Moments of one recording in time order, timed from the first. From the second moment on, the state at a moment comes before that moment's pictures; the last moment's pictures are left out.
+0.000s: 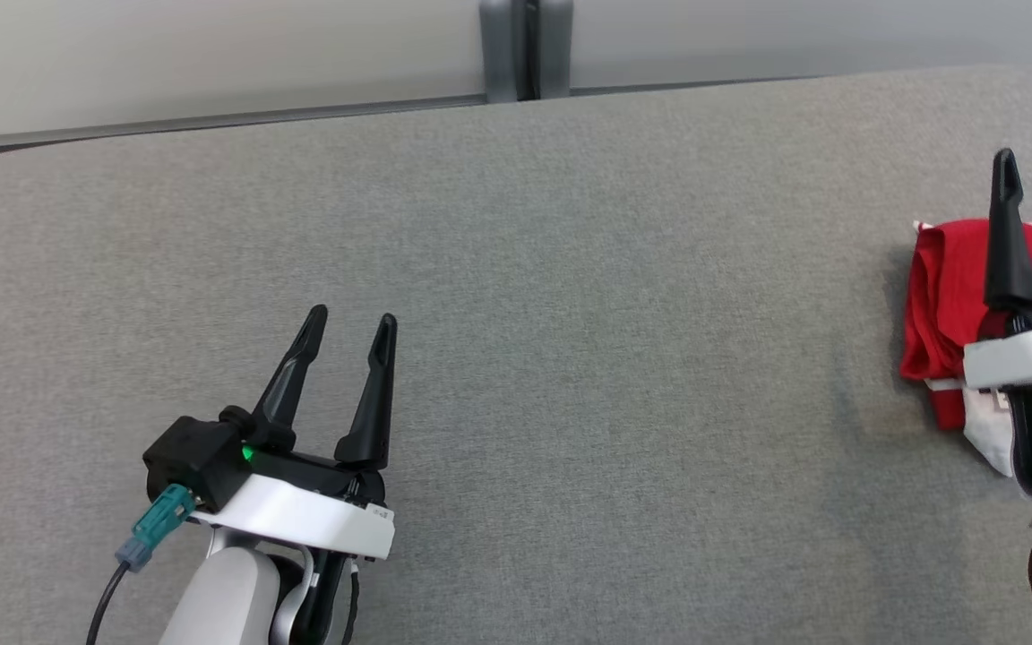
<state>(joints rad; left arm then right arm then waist) -0.22 0.05 -0.23 0.17 -0.39 -0.13 -0.26 -0.51 -0.27 0.02 0.42 0.31 0.13 -0.26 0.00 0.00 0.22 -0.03</state>
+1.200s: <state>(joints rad) -0.08 0.05 -0.18 0.17 -0.35 -0.06 -0.26 -0.13 -0.05 0.01 0.21 0.21 0.13 -0.26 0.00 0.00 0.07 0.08</state>
